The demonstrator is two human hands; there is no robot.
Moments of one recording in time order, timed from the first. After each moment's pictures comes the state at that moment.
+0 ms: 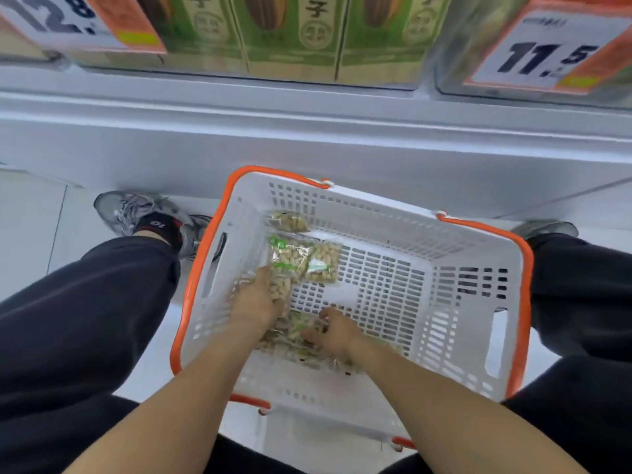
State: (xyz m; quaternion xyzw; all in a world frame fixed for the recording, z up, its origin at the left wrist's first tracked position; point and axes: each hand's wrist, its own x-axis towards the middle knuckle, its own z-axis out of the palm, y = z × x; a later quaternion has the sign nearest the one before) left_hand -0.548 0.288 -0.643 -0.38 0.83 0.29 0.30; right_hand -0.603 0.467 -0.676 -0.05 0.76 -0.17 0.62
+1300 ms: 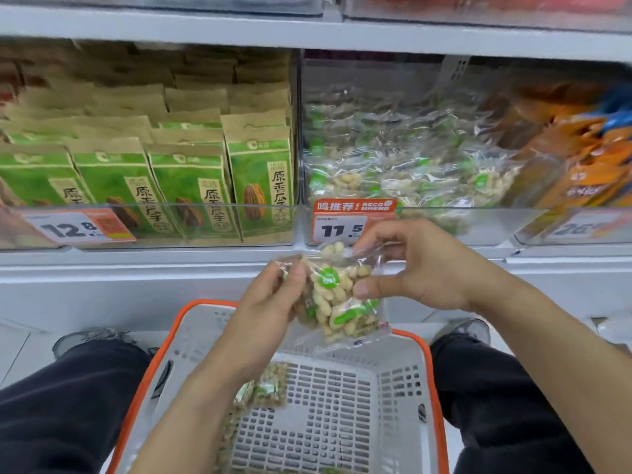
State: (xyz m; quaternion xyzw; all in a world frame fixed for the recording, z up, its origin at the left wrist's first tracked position) left_hand -0.683 0.369 -0.368 -0.20 0.63 0.75 -0.03; right_hand -0.819 0.542 -0.307 -0.32 0.81 -0.40 0.29
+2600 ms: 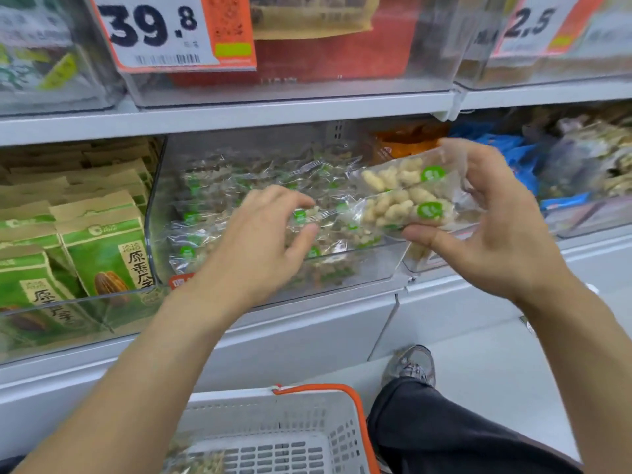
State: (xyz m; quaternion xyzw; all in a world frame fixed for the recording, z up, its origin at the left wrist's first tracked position) left_hand -0.845 0.444 -0.285 0.09 0.95 0.23 -0.17; right_hand -0.885 0.706 -0.260 -0.29 0.85 -0.39 -0.19
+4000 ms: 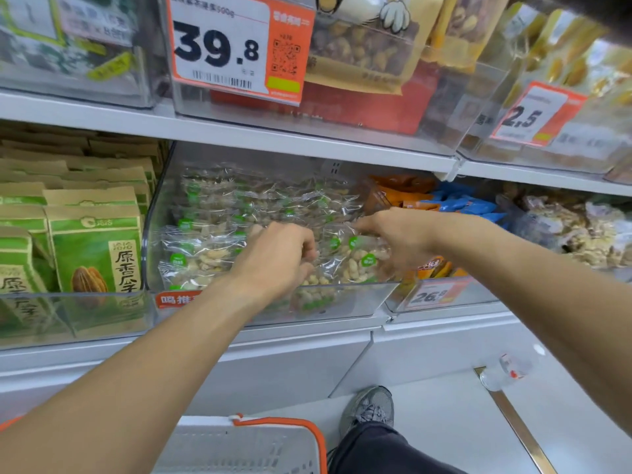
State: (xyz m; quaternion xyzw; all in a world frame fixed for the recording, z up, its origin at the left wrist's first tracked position) left_hand -0.894 0.451 -0.314 0.03 0.95 0.27 -0.13; right_hand -0.977 0.636 -0.227 -0.33 0.92 0.15 0.16
